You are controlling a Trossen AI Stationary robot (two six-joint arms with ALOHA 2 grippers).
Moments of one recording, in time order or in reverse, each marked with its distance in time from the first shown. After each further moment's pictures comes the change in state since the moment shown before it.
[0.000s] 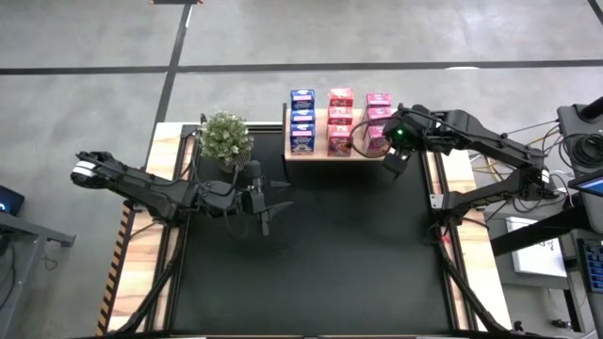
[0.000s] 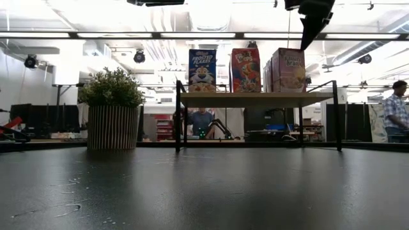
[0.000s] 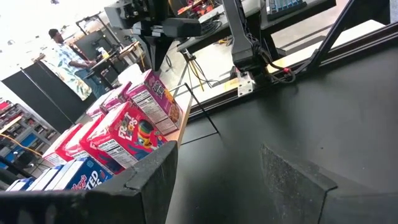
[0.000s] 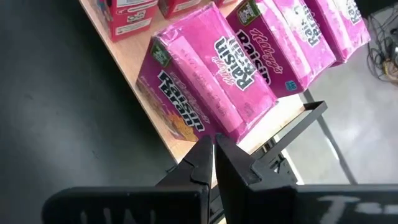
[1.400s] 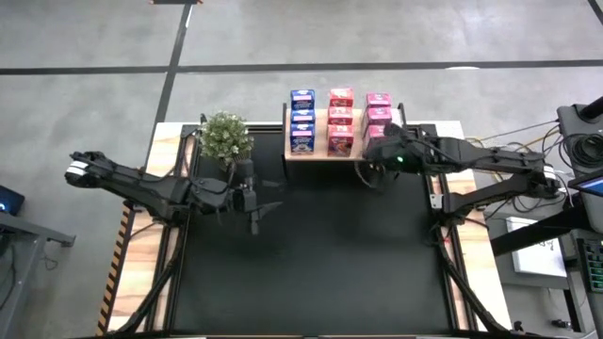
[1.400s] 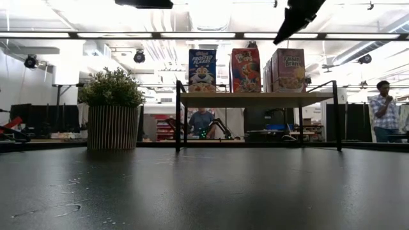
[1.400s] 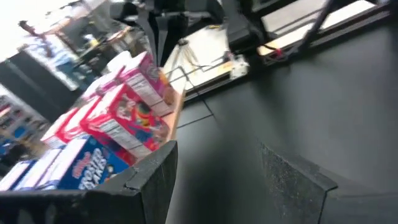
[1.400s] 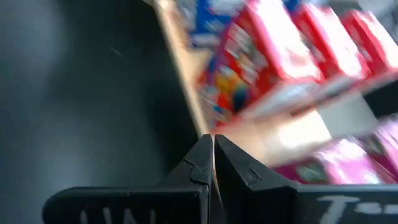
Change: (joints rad) left arm 0.000 -0.077 -0.001 -0.156 0.007 -0.025; right arm 0.203 -0.066 -0.223 0.458 -0.031 -0.088
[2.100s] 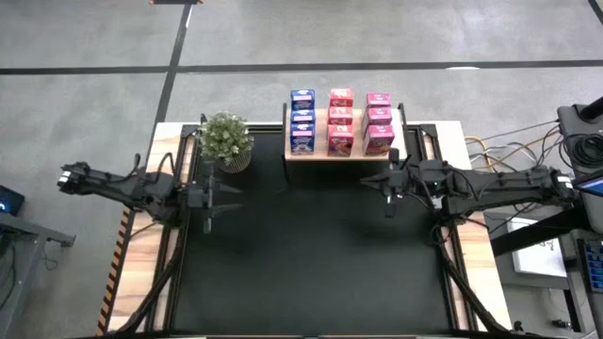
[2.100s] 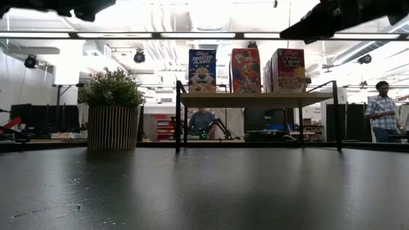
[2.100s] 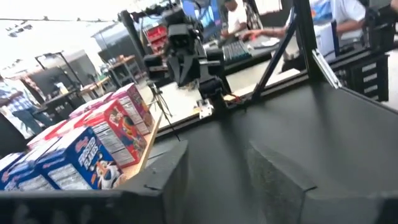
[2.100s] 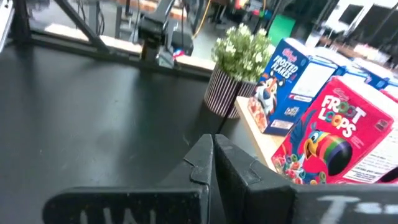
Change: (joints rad) left arm 0.001 -0.609 -0.365 -0.032 0.248 -0.019; right arm 0.097 -0.408 -0.683 0.855 -0.263 -0.194
